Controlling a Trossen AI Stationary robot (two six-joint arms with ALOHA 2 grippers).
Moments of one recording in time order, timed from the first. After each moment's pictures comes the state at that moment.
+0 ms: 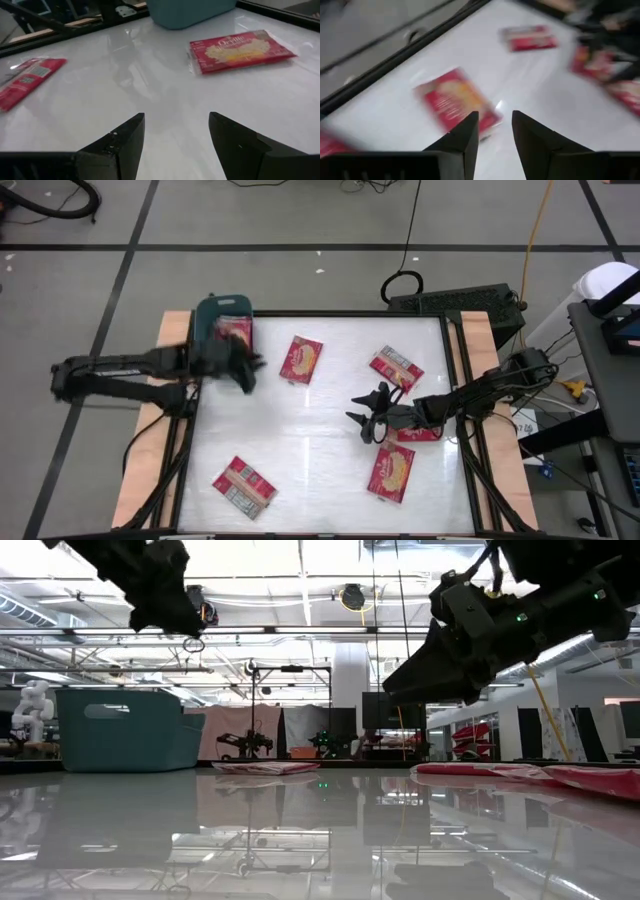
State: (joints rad) left arm 0.14 0.85 0.74 -0.47 -0.24 -0.34; right arm 0.27 1.50 0.45 0.58 0.53 0.47
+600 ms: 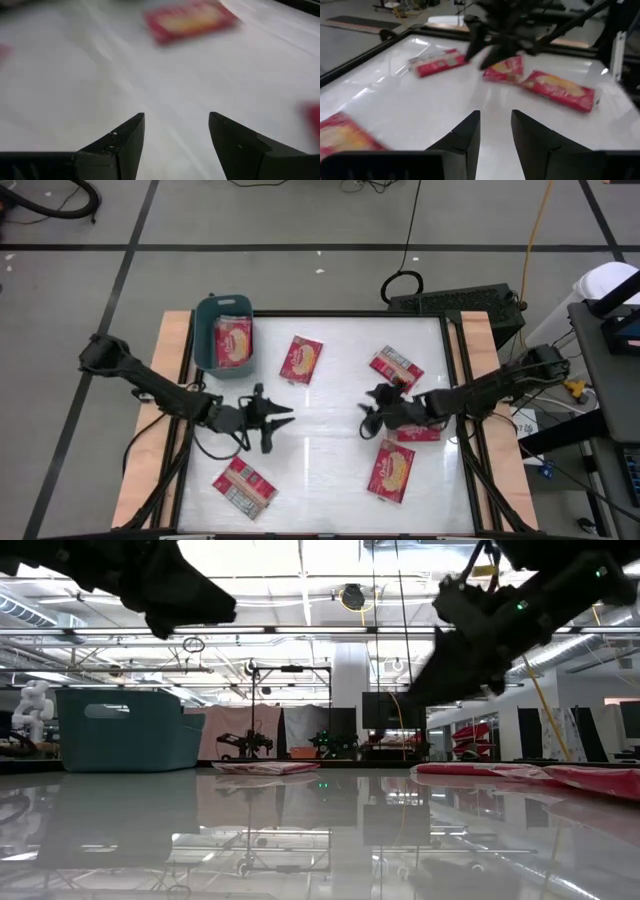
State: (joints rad) left arm -0.42 1.24 0.51 0.40 -0.56 -0.27; right arm 0.25 1.35 0.57 -0.01 0.60 0.69
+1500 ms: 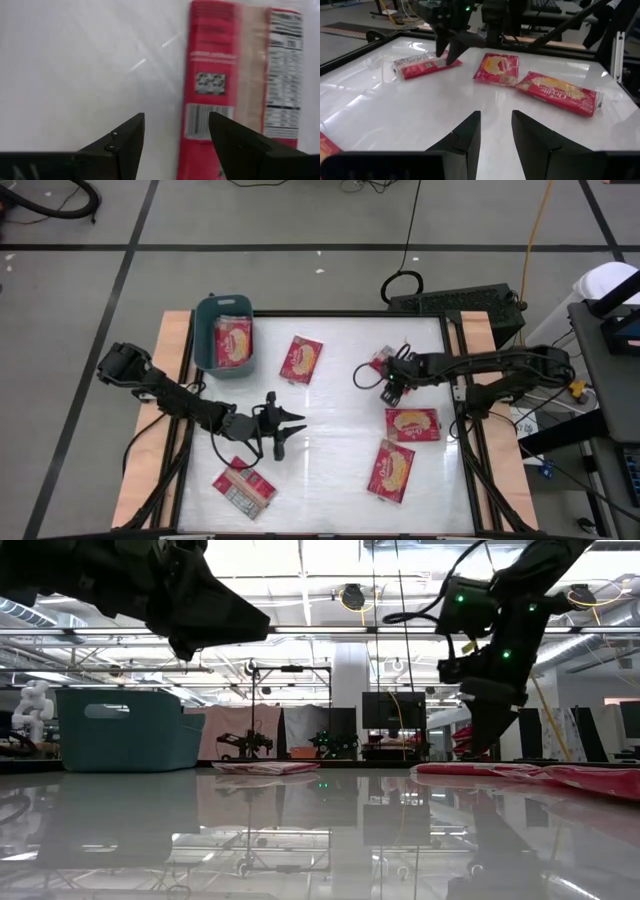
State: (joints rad) left arm -0.42 1.49 0.53 0.68 -0.56 -0.24; right arm -0.20 1.31 0.64 -0.58 0.22 0.39
